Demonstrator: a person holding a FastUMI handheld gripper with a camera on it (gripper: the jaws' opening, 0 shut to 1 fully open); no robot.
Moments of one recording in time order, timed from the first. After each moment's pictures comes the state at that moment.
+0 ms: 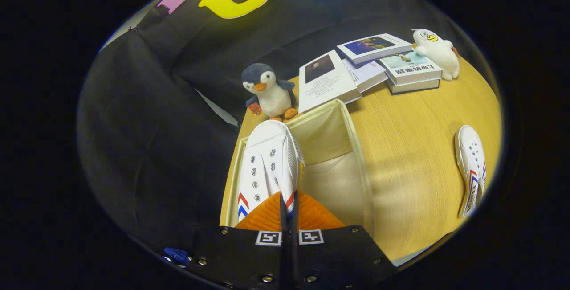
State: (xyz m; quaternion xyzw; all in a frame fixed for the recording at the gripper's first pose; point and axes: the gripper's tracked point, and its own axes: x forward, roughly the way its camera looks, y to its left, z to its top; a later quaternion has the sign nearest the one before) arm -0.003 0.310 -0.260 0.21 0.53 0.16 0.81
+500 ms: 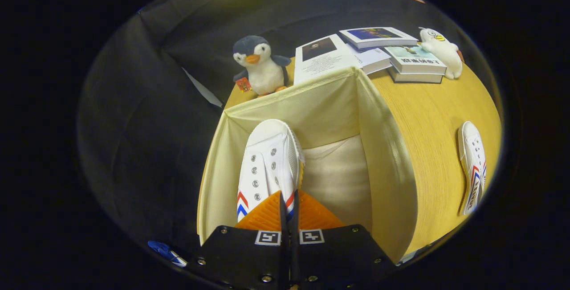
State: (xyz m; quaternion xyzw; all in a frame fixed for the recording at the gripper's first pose) arm -0.017 0.337 -0.293 0.16 0.56 0.16 0.80
